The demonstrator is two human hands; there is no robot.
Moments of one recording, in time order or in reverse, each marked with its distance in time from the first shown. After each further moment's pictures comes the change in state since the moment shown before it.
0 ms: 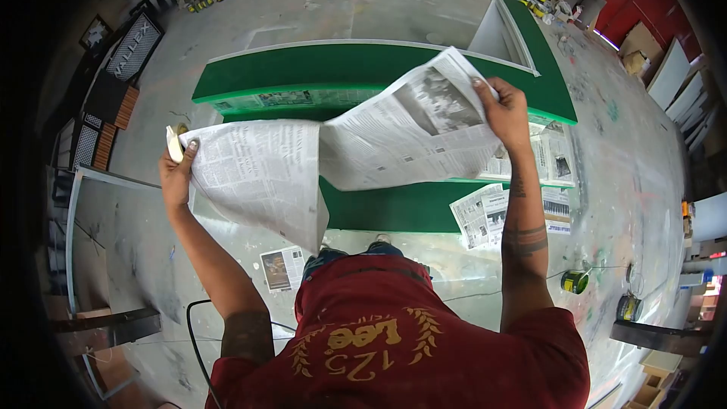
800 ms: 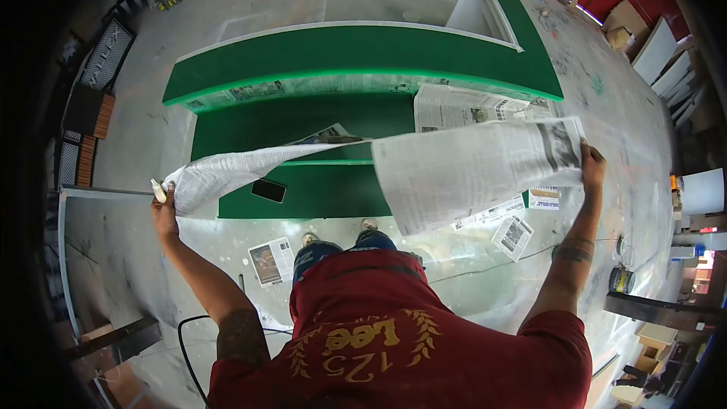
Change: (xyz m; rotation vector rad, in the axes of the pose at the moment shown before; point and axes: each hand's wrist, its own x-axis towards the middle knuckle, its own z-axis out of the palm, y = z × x) left_hand -0.020 -0.165 -0.076 -0.017 0.171 -0.340; right_hand -0.109 0.207 -0.288 -0.407 0.344 0.535
